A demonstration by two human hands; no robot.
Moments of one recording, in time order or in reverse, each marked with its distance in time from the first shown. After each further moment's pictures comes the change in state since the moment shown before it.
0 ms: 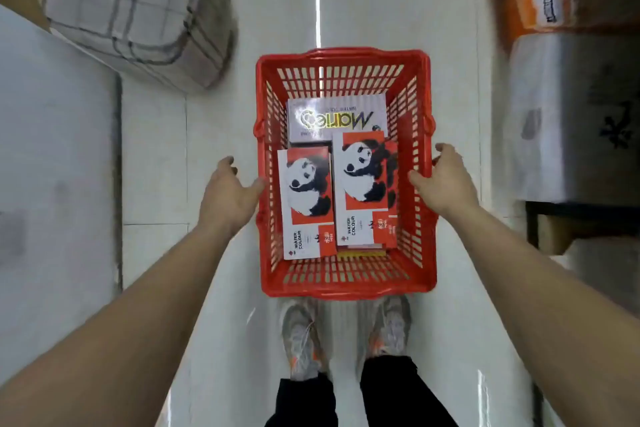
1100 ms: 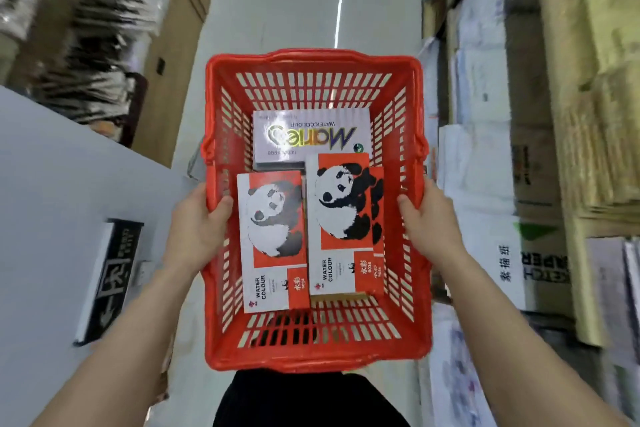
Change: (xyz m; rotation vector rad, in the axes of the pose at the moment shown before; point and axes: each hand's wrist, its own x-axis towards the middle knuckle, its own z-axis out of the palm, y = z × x) left_hand -0.304 0.326 -0.365 -0.172 0.337 0.297; right_hand -0.240 -0.238 -0.494 0.244 0.103 -0.362
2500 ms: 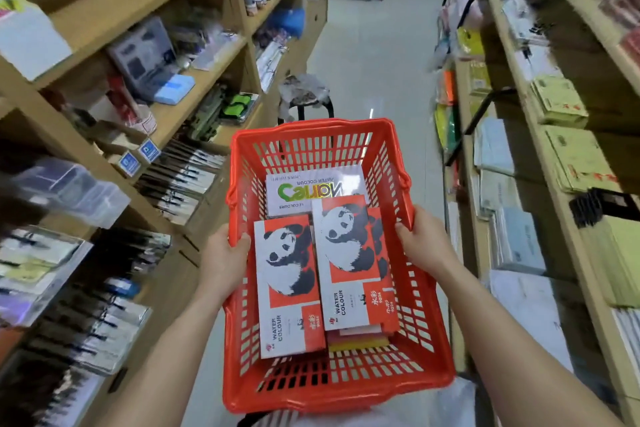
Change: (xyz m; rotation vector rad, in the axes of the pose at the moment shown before) left_hand 0.938 0.434 -0.055 -0.289 0.217 -0.114; right_hand 0.966 -0.523 -0.142 -0.134 -0.047 -0.223
